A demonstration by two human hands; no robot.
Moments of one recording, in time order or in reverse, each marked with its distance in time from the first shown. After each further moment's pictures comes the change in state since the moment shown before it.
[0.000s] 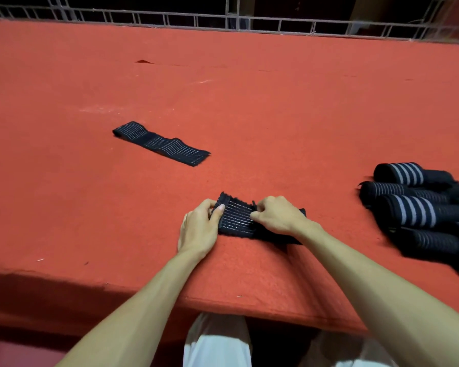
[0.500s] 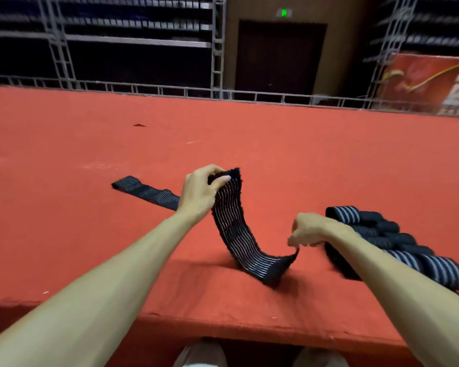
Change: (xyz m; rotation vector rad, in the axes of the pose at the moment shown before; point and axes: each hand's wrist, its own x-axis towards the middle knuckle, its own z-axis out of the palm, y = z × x) left_hand 0.006 0.170 -0.084 -0.132 0.109 0.443; right_hand -0.093 0.046 -0.123 -0.231 -0.052 0.183
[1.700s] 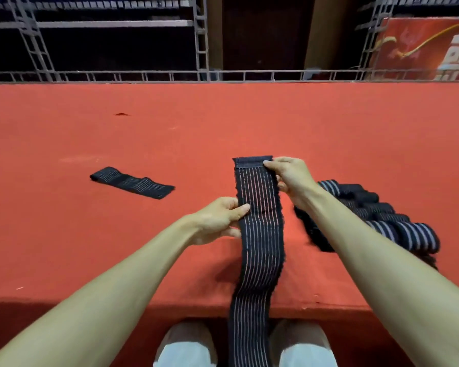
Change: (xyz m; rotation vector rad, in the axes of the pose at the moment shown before) left_hand -0.053 0.019 0.085 -0.577 -0.834 -0.517; right_hand 0.012 0.020 -0.011 1.475 0.391 -0.157
